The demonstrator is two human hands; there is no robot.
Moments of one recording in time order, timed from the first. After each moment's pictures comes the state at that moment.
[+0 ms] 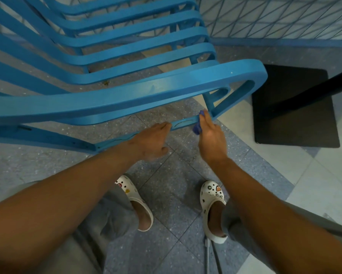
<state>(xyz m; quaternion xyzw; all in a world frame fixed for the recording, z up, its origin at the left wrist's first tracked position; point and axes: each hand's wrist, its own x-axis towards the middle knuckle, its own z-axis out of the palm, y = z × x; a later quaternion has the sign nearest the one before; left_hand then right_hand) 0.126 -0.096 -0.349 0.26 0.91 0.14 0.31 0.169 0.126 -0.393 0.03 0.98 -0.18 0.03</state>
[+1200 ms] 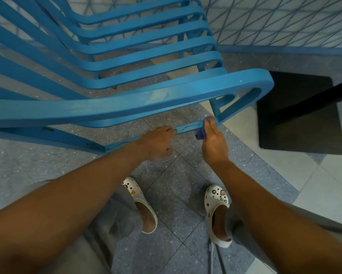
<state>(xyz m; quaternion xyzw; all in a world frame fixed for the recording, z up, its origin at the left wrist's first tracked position) 0.119 -0.109 -0.355 0.27 0.90 0.13 0.30 0.163 0.117 -0.399 0.05 0.97 -0.22 0.06</state>
